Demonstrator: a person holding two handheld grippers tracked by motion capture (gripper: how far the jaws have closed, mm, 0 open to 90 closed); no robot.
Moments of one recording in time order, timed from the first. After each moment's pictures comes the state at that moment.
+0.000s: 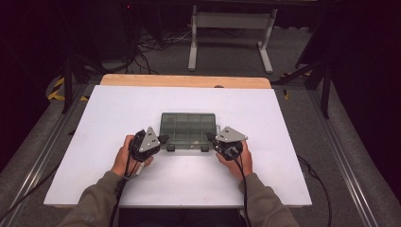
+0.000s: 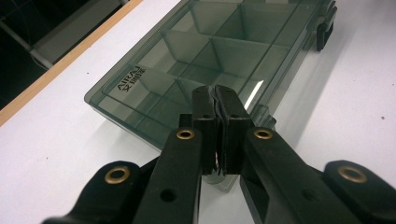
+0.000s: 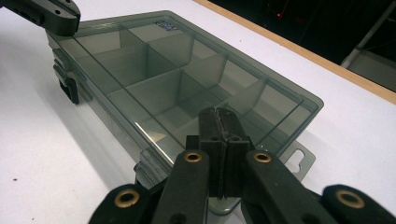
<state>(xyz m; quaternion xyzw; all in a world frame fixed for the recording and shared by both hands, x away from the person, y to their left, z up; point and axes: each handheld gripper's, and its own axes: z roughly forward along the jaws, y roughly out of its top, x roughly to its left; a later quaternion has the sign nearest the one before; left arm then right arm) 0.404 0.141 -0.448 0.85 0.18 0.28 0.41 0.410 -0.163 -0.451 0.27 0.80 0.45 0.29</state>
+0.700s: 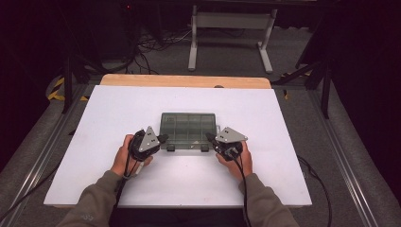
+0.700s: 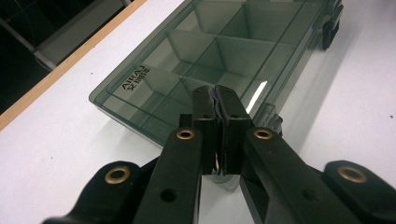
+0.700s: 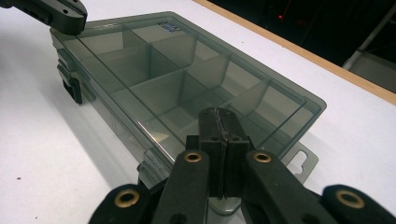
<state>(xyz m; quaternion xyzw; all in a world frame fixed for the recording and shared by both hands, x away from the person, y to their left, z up) 0.405 0.142 -0.449 0.85 0.18 0.29 0.41 0.409 -0.162 -0.451 0.27 0.80 0.45 0.29</state>
